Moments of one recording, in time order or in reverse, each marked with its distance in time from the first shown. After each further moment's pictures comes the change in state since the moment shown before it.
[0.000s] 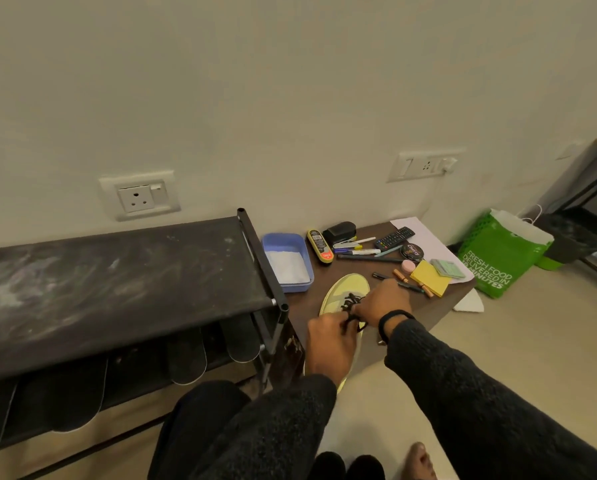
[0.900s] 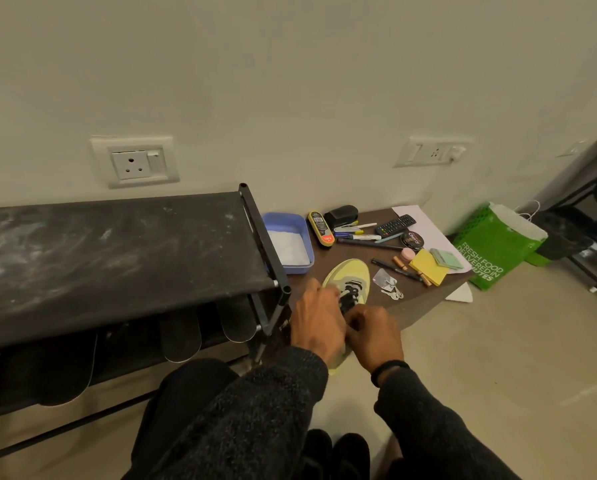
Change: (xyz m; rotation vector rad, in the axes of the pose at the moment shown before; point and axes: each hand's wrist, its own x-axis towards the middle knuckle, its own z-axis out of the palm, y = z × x) left_hand 0.007 0.006 -0.035 0.341 0.020 0.005; right_hand -0.065 0.042 0.041 0.095 0.004 -0.373
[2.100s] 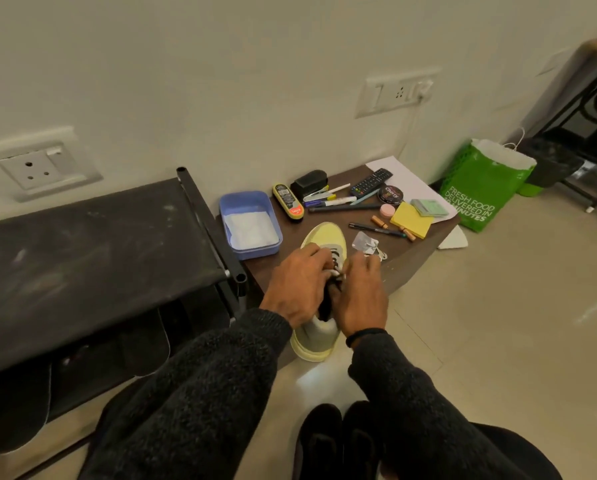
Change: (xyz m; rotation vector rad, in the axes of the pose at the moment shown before) left_hand 0.048 -0.008 0.029 0.096 -0.163 0.517; right_hand 0.028 0.031 0.018 -0.022 0.378 0.021
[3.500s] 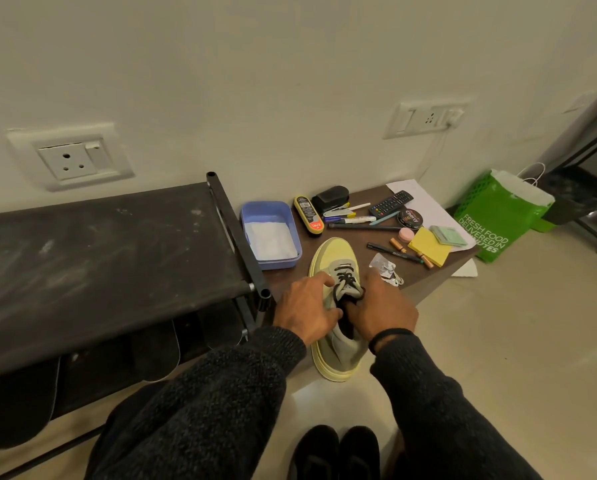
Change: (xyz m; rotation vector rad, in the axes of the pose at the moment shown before) left_hand -0.012 -0.005 -0.012 -0.217 -0.140 -0.445; right_hand 0.031 -0.019 -0.014 -0.366 -0.334 0.109
